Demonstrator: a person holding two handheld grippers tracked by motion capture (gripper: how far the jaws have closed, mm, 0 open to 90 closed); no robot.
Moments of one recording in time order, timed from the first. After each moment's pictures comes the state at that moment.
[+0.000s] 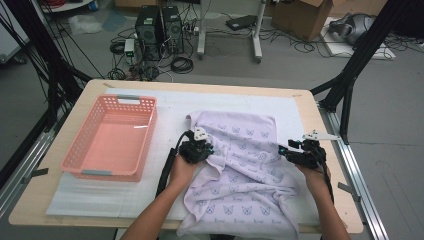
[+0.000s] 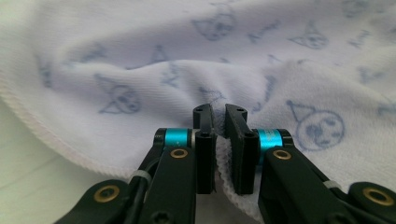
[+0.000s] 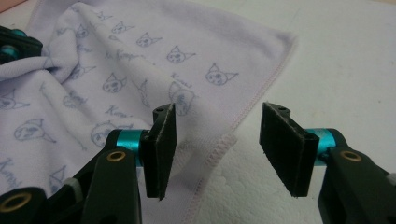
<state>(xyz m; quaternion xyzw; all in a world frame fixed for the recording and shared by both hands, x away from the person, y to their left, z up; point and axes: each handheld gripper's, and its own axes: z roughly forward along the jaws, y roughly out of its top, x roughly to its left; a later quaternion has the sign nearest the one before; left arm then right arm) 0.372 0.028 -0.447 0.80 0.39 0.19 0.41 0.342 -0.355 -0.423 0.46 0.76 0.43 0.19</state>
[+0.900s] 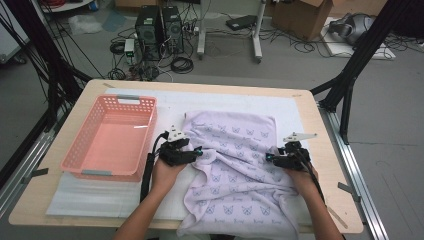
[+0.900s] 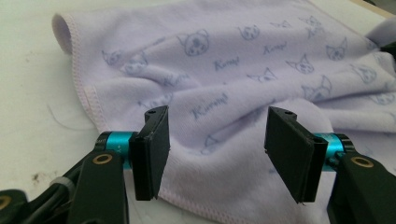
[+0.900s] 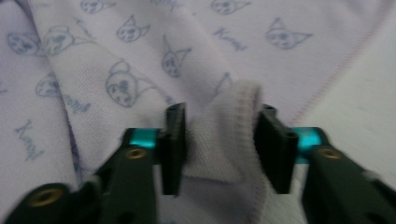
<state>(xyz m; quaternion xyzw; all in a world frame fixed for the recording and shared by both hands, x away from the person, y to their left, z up) 0.341 0.077 -0.435 0.77 0.41 0.16 0.47 0.353 -0.314 -0.442 0.43 0.82 0.36 0.14</state>
